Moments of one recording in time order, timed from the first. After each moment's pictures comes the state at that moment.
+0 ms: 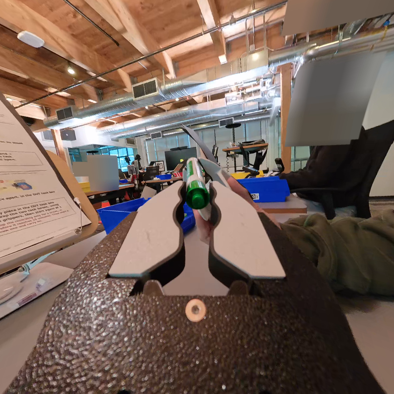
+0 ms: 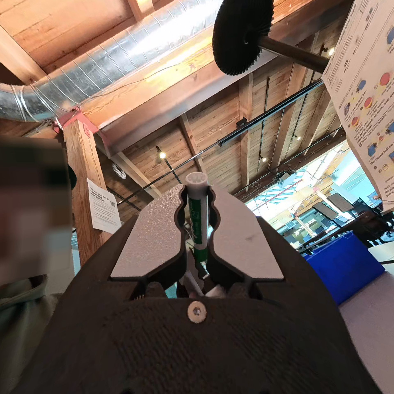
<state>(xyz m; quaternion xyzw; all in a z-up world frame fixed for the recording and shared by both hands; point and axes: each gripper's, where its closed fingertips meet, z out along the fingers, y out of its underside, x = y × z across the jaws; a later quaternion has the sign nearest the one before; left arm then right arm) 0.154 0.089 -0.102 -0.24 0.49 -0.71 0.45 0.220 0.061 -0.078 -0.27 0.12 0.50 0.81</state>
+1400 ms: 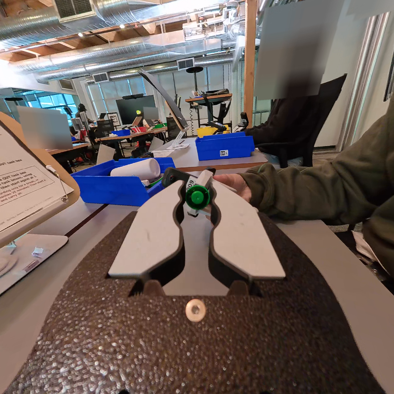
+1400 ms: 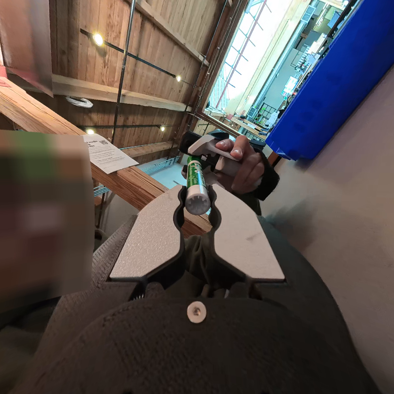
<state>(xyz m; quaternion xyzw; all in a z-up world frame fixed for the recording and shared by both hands) 0.127 0.127 -0.122 -0.24 0.61 -0.67 0.34 0.161 0.099 -0.154 -0.53 0.10 0.68 0.49</state>
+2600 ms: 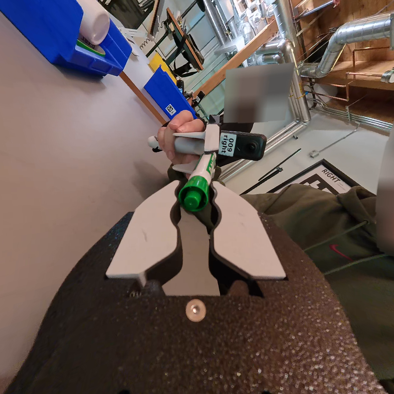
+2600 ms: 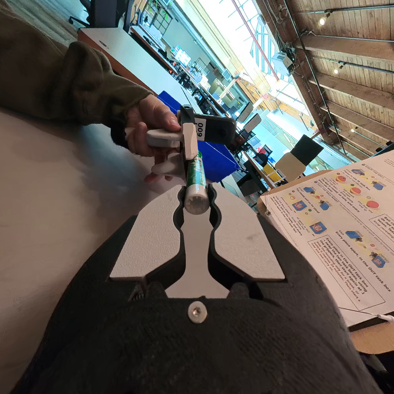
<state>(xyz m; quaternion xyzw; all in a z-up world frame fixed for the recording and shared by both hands) 0.132 0.120 -0.174 -0.47 0.51 -0.71 -0.12 0.149 0.090 -0.162 -0.60 -0.39 -0.10 0.69</state>
